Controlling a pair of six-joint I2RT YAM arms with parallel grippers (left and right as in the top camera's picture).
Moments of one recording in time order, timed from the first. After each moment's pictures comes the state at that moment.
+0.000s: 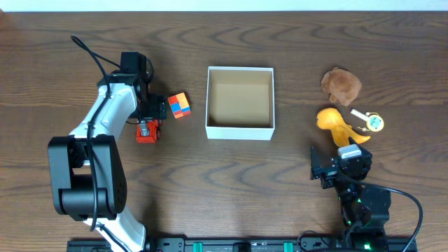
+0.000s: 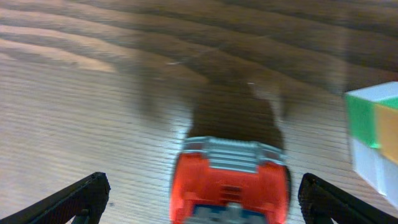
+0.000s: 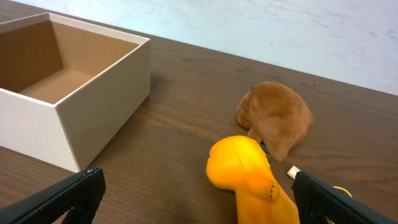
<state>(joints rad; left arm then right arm) 0.00 1.86 1.25 -0.76 -0.13 -0.07 0.03 0.17 0.01 -0.06 -0.16 -0.14</state>
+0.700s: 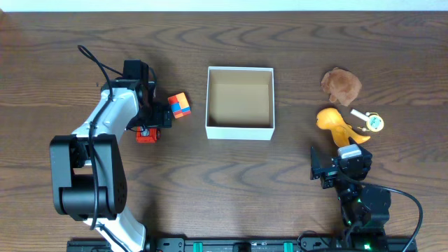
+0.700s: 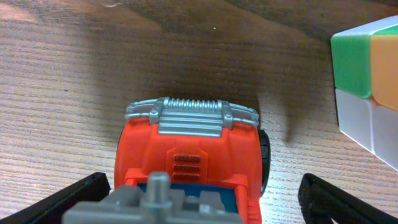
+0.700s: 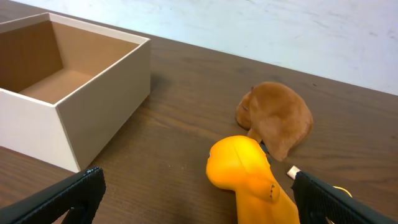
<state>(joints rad) 0.00 1.86 1.19 -0.78 -0.03 -0.07 0.03 0.17 0.01 -0.06 -0.16 -0.14</state>
